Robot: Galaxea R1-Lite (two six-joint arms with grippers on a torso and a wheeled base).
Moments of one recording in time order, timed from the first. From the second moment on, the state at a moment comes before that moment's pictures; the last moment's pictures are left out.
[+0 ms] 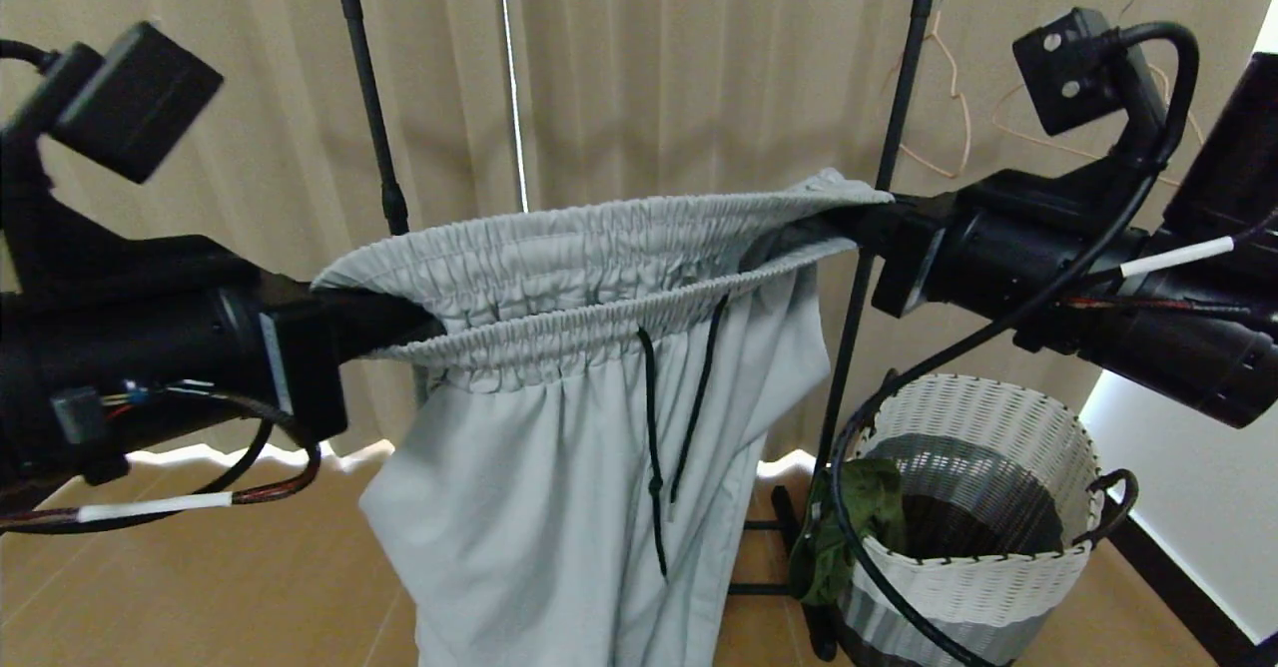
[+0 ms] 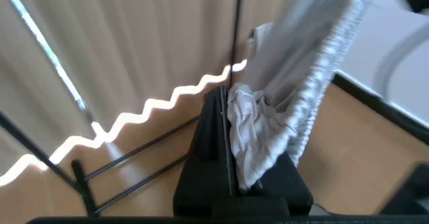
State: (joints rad) left arm -0.58 1.25 -0.91 -0.14 -0.06 -0.03; right arm 0.59 1.54 -0.93 -0.63 0.03 0.07
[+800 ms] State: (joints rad) left arm -0.60 1.41 -1.14 -0.06 -0.03 0.16; right arm 0.48 1.49 -0.95 -0.64 0.00 0.05
